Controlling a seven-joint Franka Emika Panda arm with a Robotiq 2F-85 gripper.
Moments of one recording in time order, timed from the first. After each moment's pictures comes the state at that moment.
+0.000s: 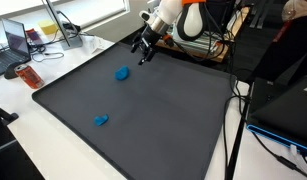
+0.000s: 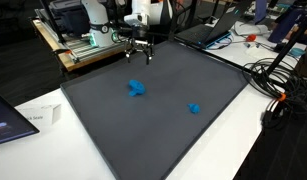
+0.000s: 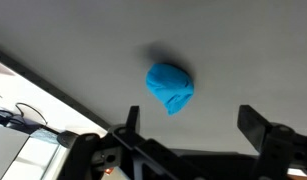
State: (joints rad) arm 0.23 0.41 0.18 -2.56 1.37 3.87 -0.66
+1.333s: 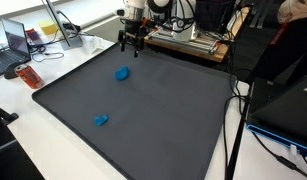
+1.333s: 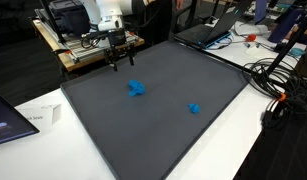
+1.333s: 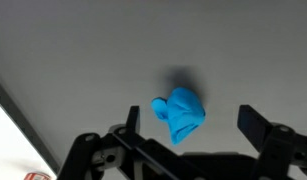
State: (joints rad) arm -0.11 0.11 0.05 -2.74 0.79 3.24 -0.90
